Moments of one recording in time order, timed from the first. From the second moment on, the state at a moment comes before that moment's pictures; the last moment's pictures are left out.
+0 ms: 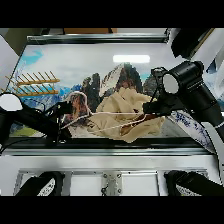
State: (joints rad) left arm -0.04 -0.97 0.98 1.02 -1.75 -0.33; right arm 0.51 -1.25 1.51 -1.69 1.80 1.99
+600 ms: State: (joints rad) left arm -0.13 -1.08 0.98 1.02 -1.63 -0.33; right arm 0.51 -1.25 1.51 -1.68 1.81 1.99
